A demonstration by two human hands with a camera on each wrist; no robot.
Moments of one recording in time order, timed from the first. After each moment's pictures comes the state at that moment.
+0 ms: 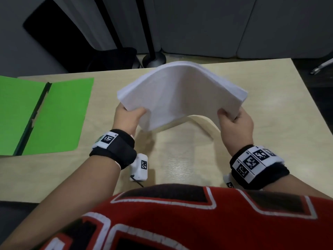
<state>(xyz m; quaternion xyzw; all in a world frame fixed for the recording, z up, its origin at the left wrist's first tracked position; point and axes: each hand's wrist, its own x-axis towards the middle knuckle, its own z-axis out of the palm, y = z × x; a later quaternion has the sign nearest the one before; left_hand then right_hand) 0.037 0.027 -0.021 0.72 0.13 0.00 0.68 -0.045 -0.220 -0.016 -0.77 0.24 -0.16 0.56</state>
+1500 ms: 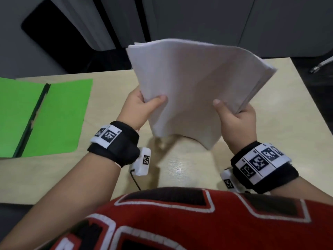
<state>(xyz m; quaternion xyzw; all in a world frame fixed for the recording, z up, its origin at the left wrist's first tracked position) 0.027 -0.005 0.034 0.76 -0.04 -0.06 0.65 -0.044 -0.210 0.014 -0.68 0.14 -0.21 0.69</state>
